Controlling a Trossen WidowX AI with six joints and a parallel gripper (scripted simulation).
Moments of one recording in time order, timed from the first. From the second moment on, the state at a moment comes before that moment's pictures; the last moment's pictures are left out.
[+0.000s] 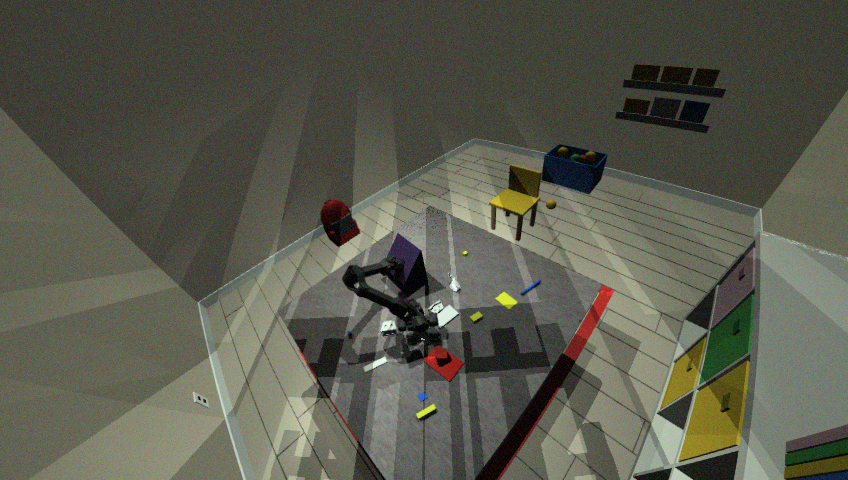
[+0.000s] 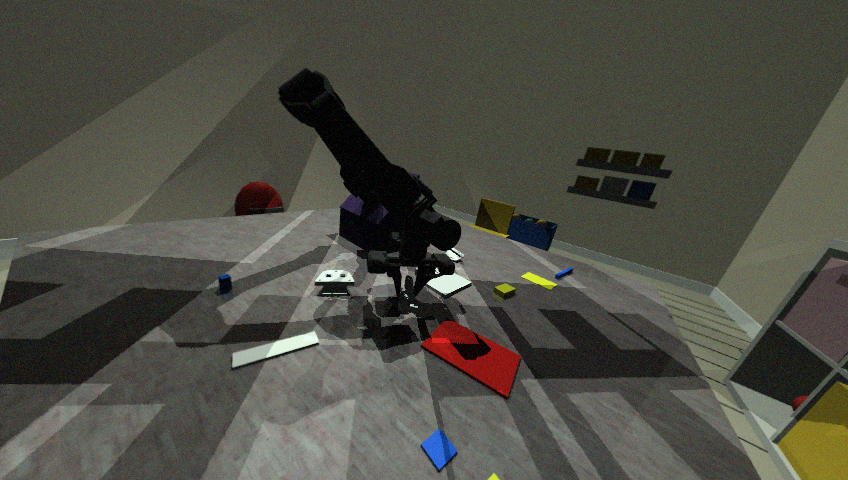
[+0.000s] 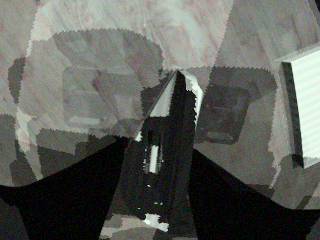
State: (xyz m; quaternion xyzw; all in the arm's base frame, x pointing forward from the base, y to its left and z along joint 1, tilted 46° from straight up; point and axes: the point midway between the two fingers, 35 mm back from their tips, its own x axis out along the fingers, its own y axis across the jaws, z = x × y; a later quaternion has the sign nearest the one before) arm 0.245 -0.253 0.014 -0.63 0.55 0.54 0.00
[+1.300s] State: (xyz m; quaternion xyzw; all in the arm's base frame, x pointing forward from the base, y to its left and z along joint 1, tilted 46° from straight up) arm 0.262 -0.189 0.058 -0.63 0.60 0.49 0.06
